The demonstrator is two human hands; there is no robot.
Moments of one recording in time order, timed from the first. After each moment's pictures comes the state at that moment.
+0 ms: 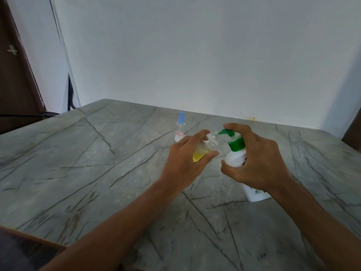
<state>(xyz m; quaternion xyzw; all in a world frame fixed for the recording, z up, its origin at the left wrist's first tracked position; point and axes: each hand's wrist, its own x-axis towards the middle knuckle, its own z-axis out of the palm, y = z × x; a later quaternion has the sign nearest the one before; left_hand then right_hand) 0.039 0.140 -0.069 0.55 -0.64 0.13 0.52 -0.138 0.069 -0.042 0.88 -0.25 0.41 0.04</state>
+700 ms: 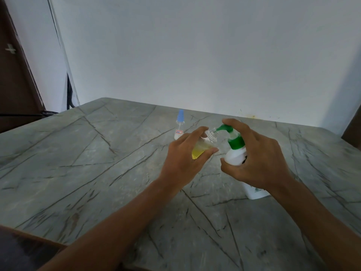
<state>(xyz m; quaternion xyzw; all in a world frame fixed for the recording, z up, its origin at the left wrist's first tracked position) 0.040 0.139 -0.069 0.55 -0.63 0.13 0.53 -0.140 0.070 -0.044 0.88 -0.26 0.40 0.06</state>
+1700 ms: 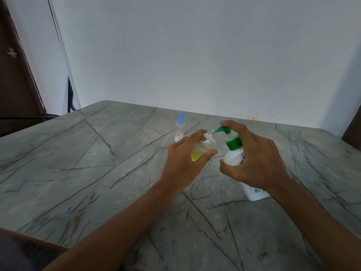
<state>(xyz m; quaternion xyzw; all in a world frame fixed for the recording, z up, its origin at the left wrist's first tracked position) 0.039 0.141 -0.069 0.55 -0.62 0.11 0.55 -0.136 0.070 -0.042 0.88 -0.26 0.40 0.05</state>
